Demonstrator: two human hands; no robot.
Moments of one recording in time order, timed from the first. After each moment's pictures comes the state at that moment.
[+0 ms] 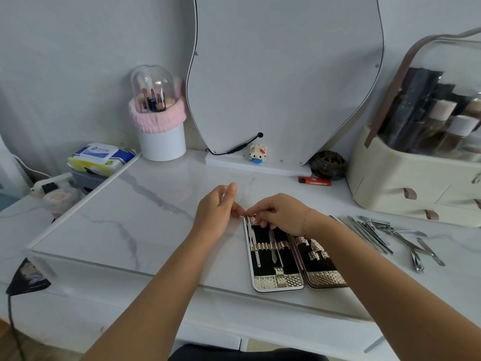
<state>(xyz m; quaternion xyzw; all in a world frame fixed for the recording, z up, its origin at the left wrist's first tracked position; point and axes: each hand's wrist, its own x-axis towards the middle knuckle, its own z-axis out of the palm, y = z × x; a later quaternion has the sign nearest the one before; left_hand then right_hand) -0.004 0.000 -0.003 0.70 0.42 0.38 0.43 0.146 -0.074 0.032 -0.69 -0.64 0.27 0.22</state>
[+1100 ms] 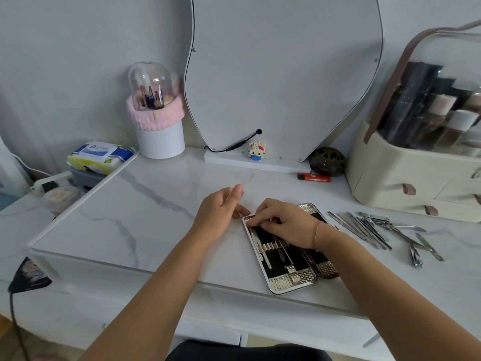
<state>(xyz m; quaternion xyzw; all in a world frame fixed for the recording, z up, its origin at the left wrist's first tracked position) -0.006 -0.005 -0.002 0.73 0.40 0.33 0.45 0.149 -0.098 0.020 -0.63 -0.71 0.23 0.22</state>
